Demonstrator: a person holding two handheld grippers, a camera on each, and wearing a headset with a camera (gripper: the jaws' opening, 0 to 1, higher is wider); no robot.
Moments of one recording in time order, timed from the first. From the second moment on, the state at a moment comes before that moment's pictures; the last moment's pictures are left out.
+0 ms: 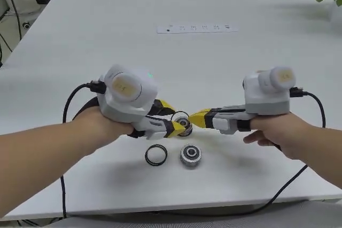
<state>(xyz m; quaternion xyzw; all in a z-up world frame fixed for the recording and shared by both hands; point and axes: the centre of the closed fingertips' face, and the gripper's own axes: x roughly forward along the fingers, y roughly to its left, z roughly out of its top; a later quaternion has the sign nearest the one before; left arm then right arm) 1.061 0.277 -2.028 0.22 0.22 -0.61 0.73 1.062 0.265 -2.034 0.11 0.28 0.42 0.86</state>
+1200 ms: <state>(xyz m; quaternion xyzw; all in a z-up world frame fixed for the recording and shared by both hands) 1.040 0.342 -1.978 0.19 0.19 -0.60 0.76 1.043 0.299 -2.009 0.13 0.28 0.46 0.83</state>
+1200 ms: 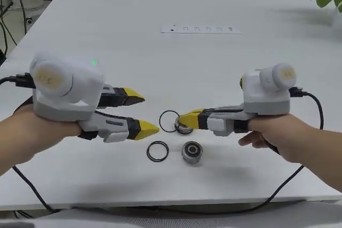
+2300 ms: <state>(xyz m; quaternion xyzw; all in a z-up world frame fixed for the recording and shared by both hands) 1.023 0.377 -1.985 0.18 0.20 -0.59 0.76 1.017 0.333 -2.038 0.12 0.34 0.49 0.79</state>
